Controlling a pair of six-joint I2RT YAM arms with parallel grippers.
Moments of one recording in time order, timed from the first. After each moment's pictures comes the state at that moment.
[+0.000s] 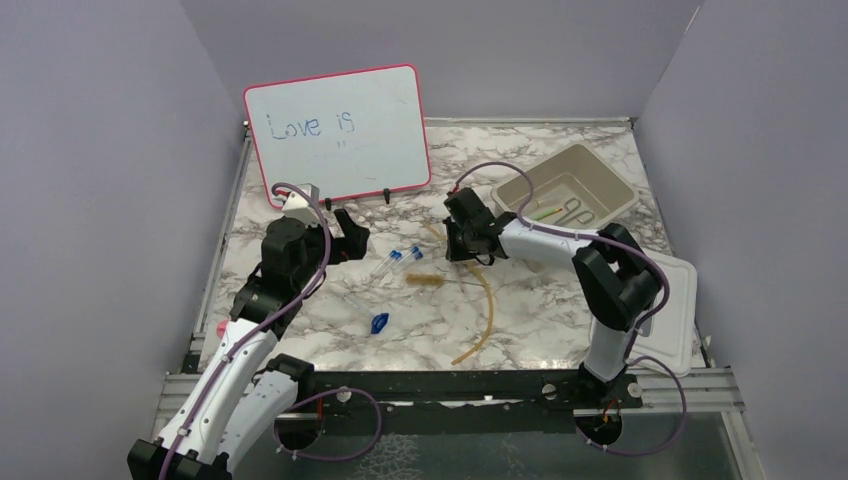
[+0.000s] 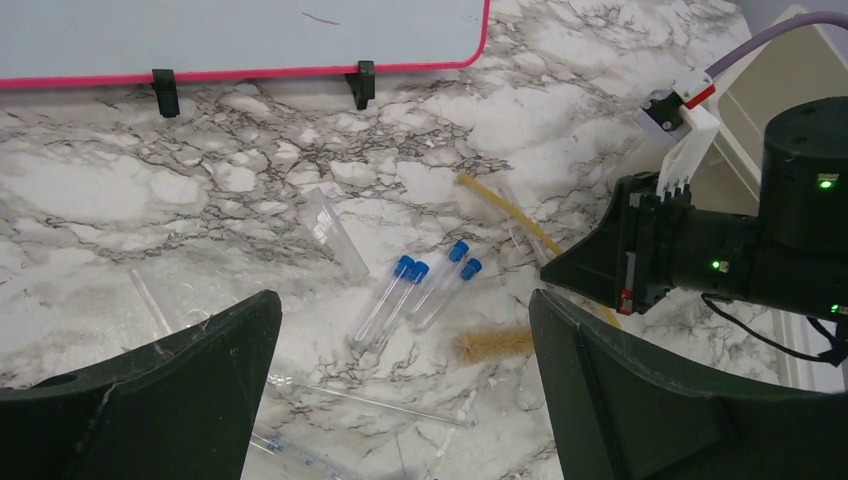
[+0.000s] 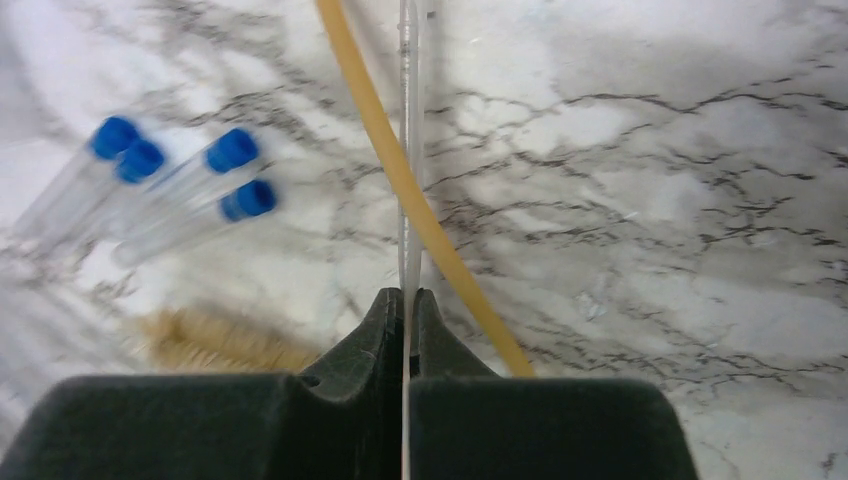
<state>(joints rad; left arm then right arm) -0.33 0.72 0.66 -0.27 0.00 -0.42 0.73 1.84 1.14 -0.26 0.11 0.48</state>
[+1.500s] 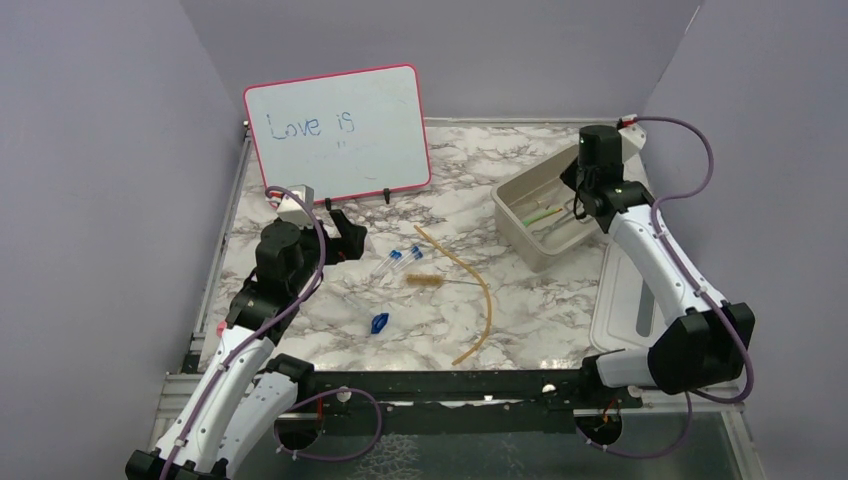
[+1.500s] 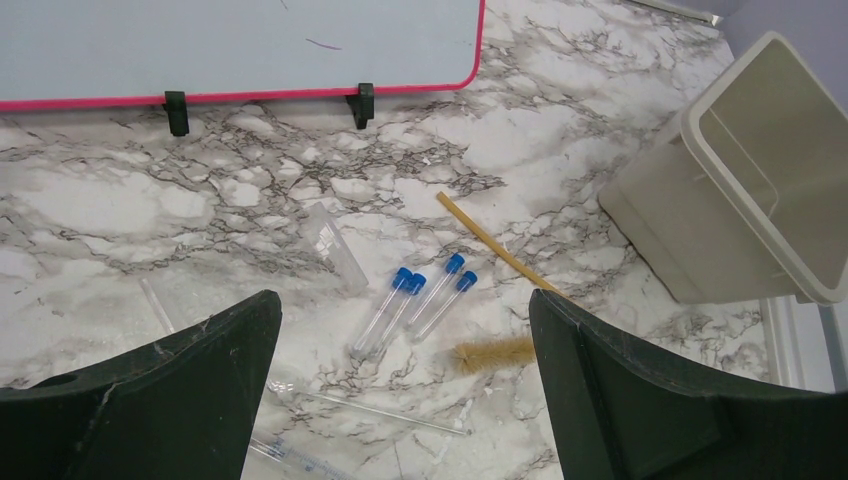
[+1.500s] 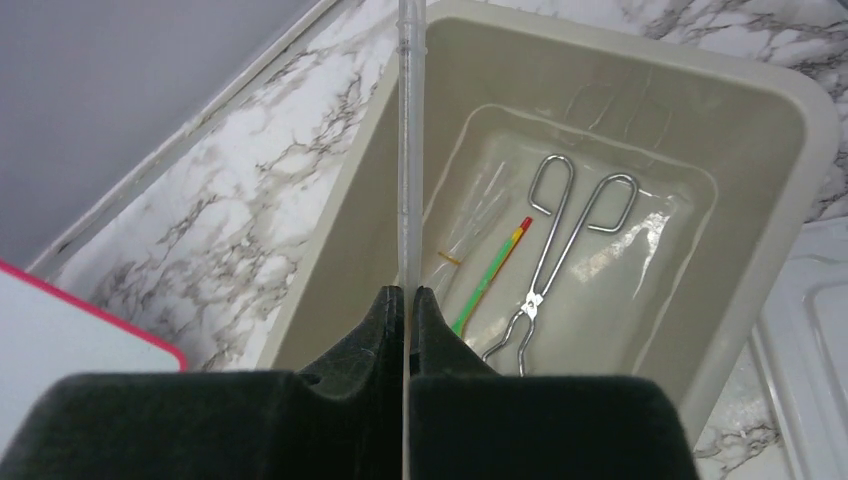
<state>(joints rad) -0.33 0.68 0.66 -0.27 -0.01 -0.42 0.22 1.35 1.22 -0.41 0.44 0.67</state>
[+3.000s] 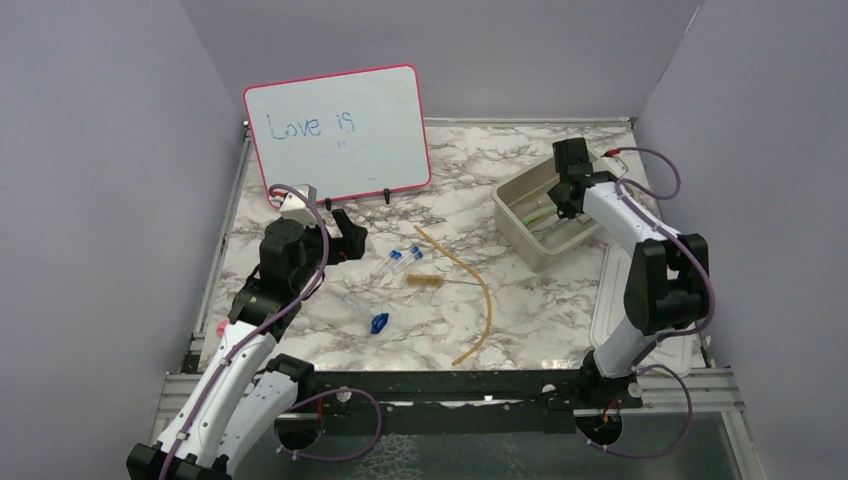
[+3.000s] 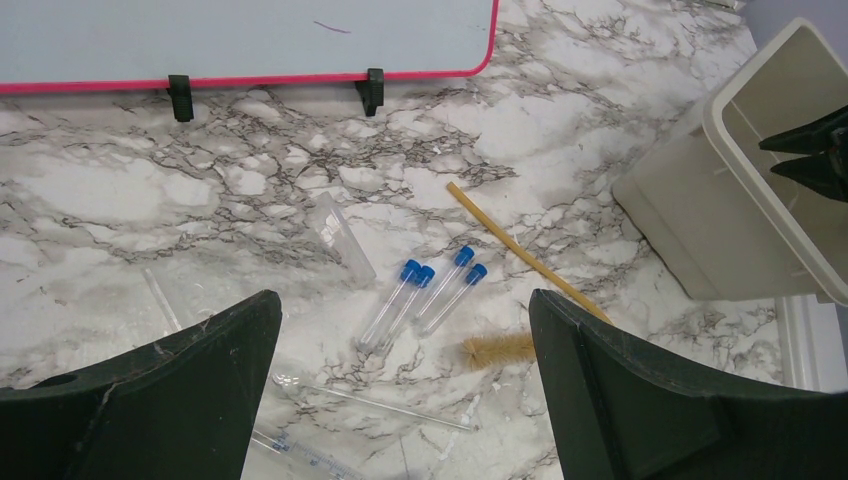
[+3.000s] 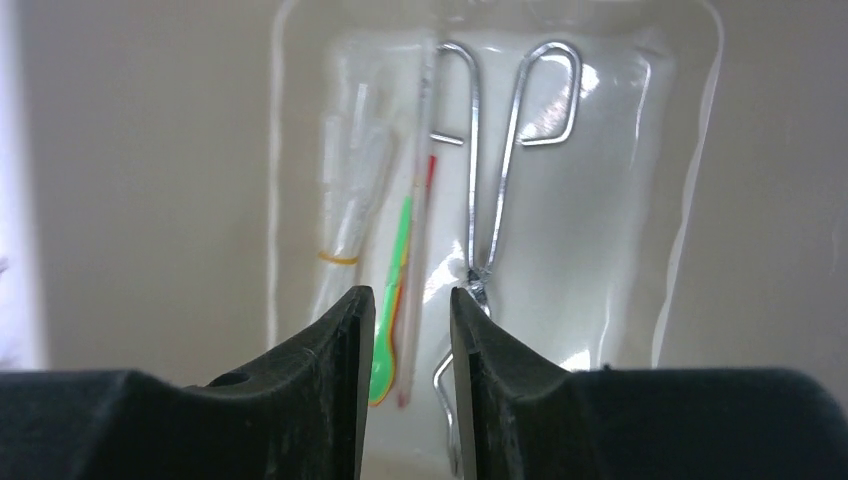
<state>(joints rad) -0.33 0.71 0.66 -0.28 -0.02 -0.42 0.16 1.71 1.23 -0.52 0.50 1.02</state>
